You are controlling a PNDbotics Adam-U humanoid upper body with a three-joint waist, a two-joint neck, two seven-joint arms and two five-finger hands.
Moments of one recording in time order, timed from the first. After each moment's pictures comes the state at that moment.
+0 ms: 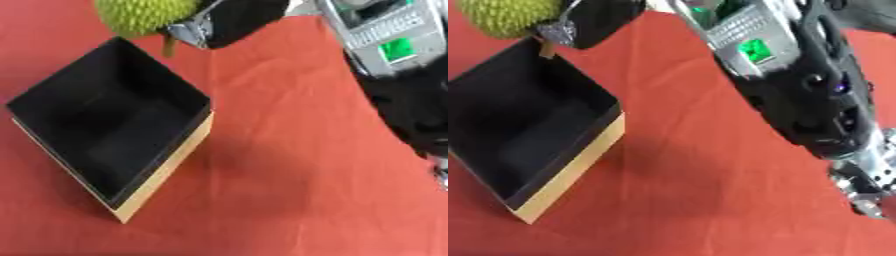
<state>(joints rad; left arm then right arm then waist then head) -0.50 0.52 0.30 -1.94 0.22 -0.39 0.21 -1.08 -0.47 0.44 -1.92 0.73 0.12 0.63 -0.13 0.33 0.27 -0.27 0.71</state>
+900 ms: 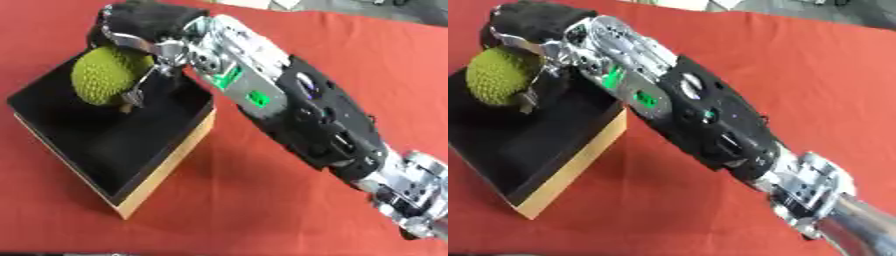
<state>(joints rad) -0.51 0.52 0.30 -1.96 0.24 -0.38 0.20 -1.04 -0.27 0.56 -1.55 0.84 0.08 0.59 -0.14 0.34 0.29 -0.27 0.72</state>
